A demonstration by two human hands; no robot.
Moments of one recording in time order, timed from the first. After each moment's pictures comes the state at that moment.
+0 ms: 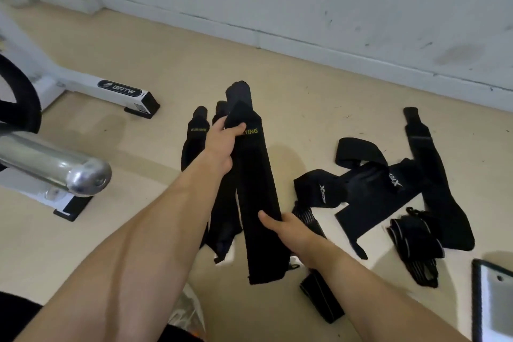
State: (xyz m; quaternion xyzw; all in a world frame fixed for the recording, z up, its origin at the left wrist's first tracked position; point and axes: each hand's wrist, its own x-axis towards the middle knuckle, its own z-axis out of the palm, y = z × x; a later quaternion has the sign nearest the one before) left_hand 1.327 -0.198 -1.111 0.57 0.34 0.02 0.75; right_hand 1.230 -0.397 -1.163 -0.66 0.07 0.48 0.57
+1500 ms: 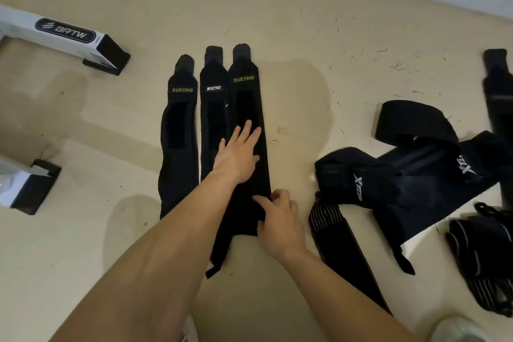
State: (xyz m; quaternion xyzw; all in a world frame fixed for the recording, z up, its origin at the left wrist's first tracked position) left_hand 1.358 -0.176 -1.328 0.96 0.07 -0.24 0.14; right_hand 1.260 -0.338 -1.314 -0.91 -0.13 0.30 0.24
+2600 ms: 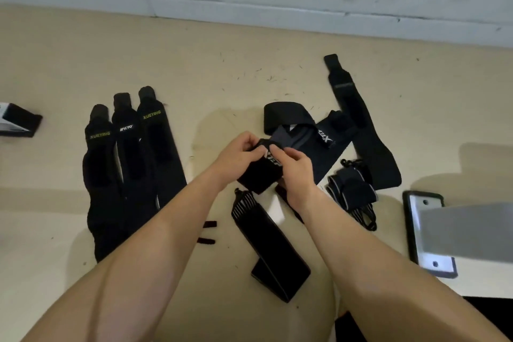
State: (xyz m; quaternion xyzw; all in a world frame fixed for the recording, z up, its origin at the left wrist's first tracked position) left_hand 1.348 -0.369 -1.188 0.77 0.04 -0.26 0.59; right_hand 1.316 -0.511 -1.202 -0.57 0.34 0.14 0.74
